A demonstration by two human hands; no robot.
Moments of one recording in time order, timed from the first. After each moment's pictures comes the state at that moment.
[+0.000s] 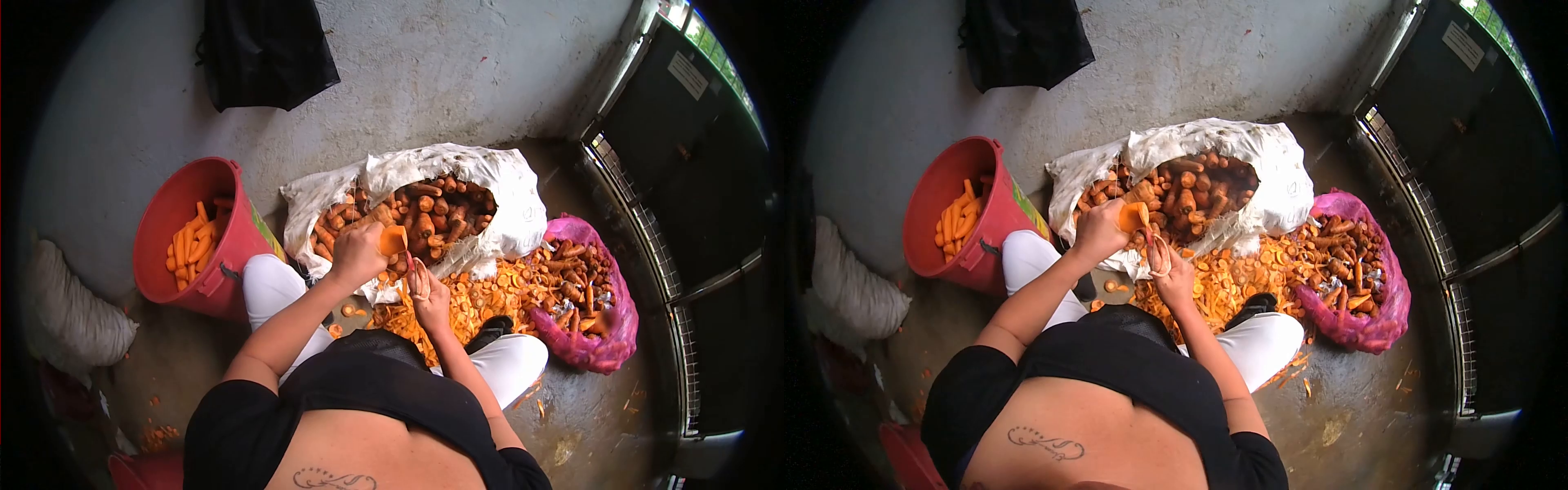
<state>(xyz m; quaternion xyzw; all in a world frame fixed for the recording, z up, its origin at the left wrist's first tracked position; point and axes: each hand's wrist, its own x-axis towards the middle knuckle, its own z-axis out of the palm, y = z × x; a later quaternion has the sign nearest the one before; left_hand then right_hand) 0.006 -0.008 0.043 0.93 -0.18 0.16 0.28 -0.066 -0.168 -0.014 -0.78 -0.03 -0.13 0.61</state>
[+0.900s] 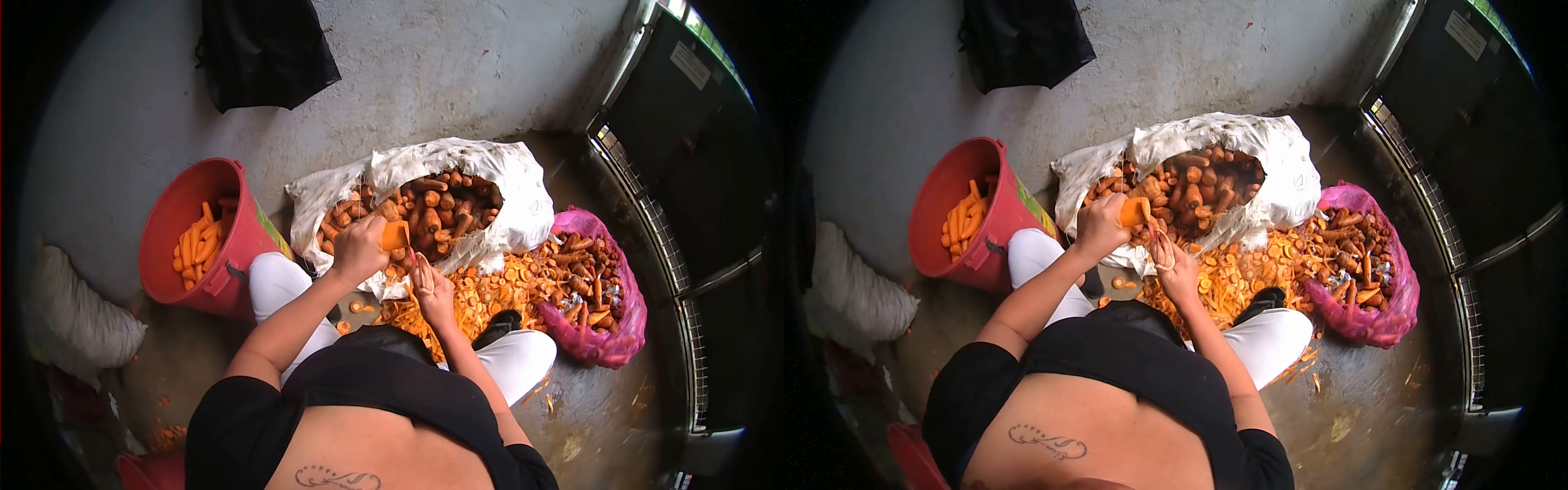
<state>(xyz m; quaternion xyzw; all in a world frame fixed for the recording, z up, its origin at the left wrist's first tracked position) 0.005 -0.004 0.048 0.92 -0.21 0.22 0.26 -0.064 -0.168 -0.020 -0.79 -0.03 -0.12 0.59</state>
